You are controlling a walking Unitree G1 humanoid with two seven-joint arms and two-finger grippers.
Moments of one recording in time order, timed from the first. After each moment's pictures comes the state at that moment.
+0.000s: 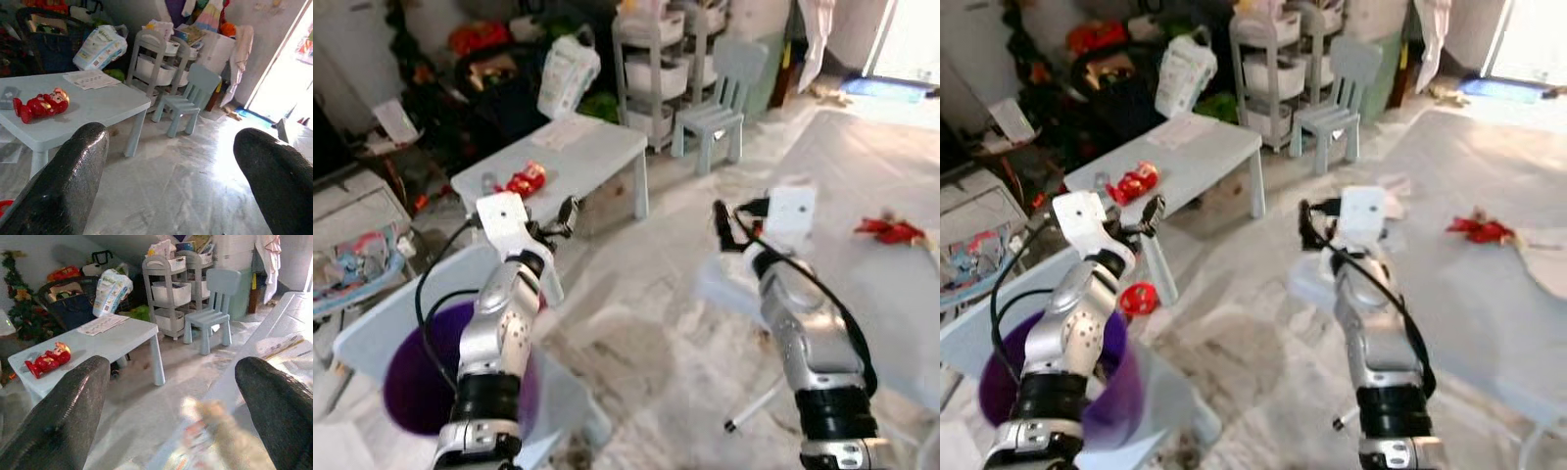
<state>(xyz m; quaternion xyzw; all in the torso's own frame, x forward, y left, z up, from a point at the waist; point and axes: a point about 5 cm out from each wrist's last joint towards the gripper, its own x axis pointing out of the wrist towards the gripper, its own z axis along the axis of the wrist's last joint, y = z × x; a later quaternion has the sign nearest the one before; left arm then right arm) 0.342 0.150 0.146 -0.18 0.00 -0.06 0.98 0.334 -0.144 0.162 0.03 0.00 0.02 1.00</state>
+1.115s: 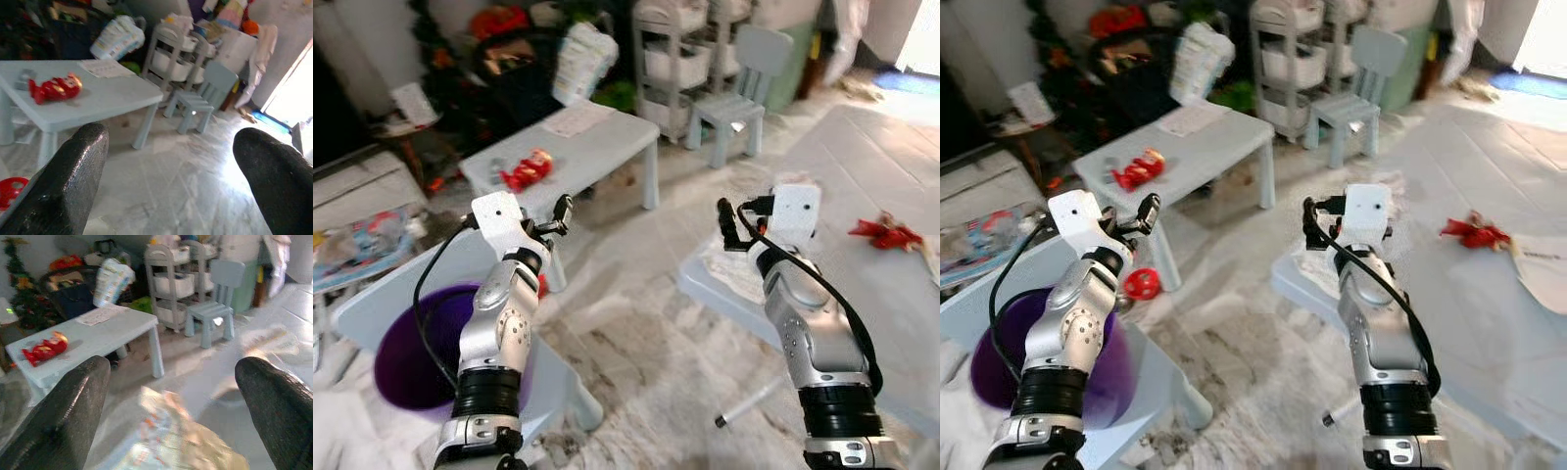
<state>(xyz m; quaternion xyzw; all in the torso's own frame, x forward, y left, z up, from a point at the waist) 0.345 0.153 0.145 -0.20 0.00 -0.04 0.98 0.334 -0.152 0.161 0.03 0.01 0.01 1.00</state>
